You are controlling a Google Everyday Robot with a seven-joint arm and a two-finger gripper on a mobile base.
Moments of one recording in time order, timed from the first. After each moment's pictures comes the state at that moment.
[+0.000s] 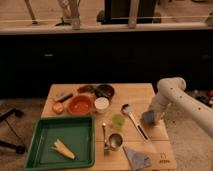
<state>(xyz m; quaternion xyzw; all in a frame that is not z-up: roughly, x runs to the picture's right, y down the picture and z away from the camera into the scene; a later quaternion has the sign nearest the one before) 0.298 0.156 0.866 -0.32 -0.11 -0.14 0.93</state>
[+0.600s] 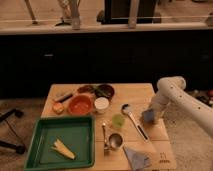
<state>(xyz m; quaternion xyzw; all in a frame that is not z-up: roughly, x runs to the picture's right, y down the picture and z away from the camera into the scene) 0.298 0.150 0.867 -0.31 -0.11 -0.14 0.93</state>
